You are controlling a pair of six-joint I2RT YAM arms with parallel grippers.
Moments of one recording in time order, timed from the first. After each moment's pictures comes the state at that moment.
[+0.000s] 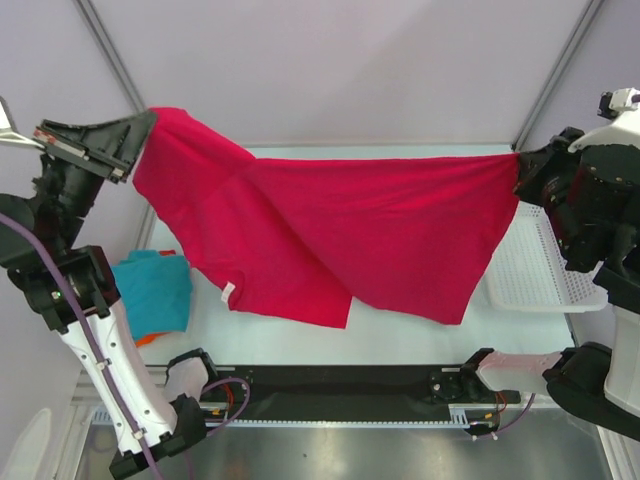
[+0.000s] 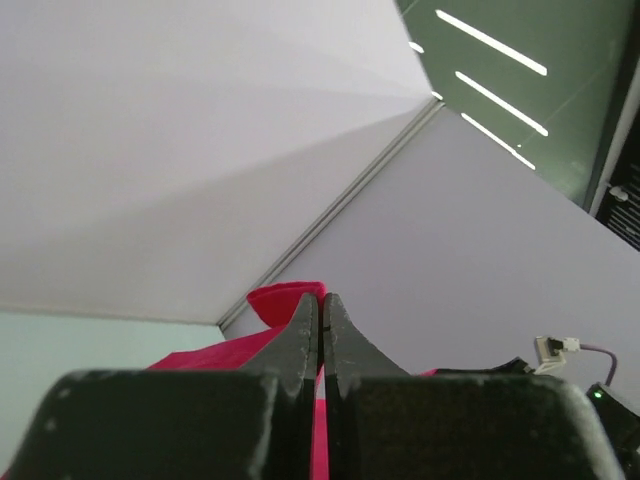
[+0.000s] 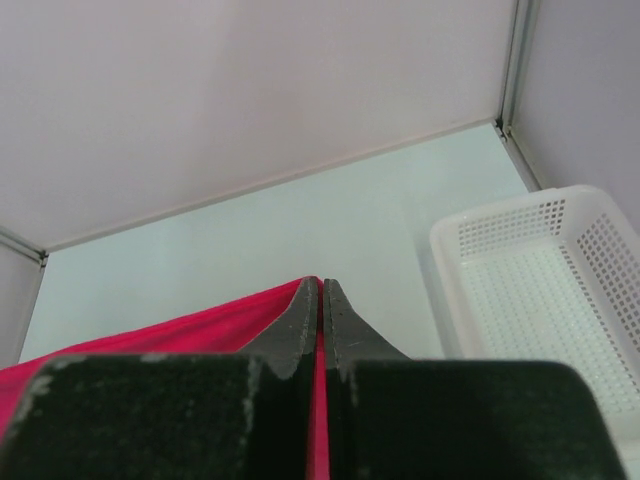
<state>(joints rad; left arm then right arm) 0.43 0.94 1.59 -0.14 0.81 -1.27 0.70 1.23 2.30 -1.27 0.79 0.41</state>
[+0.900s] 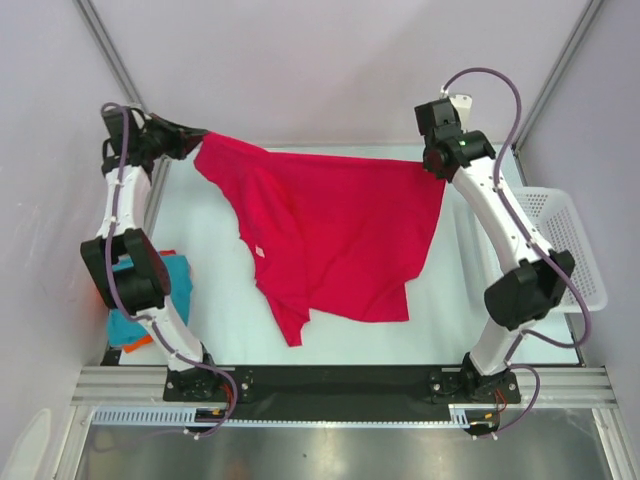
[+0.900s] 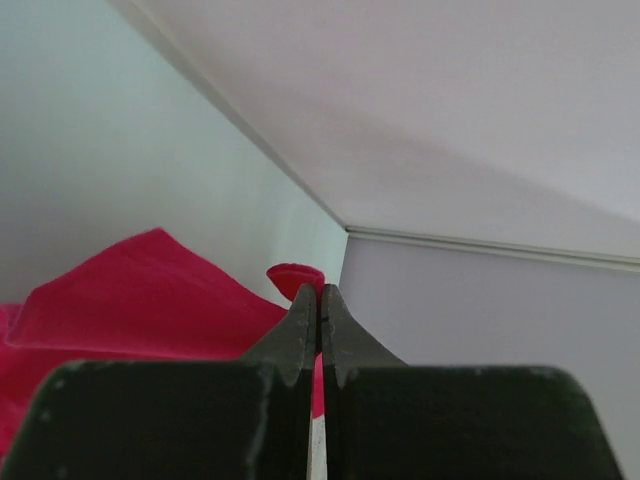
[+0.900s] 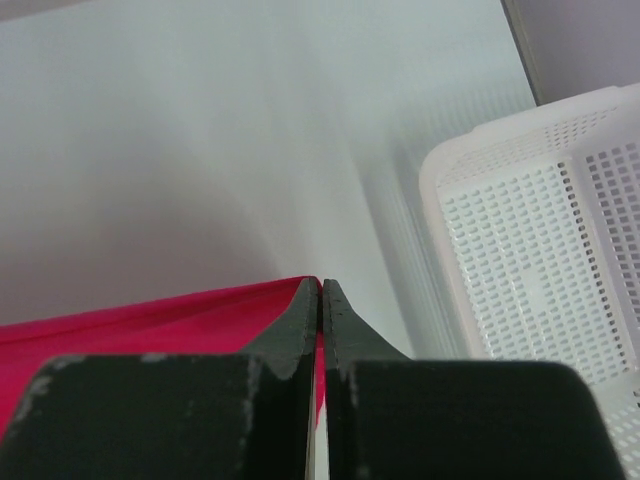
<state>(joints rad) 0.30 1.83 1.70 -0.25 0.70 -1.09 0.35 1.72 1.90 -0.95 0.60 0.37</state>
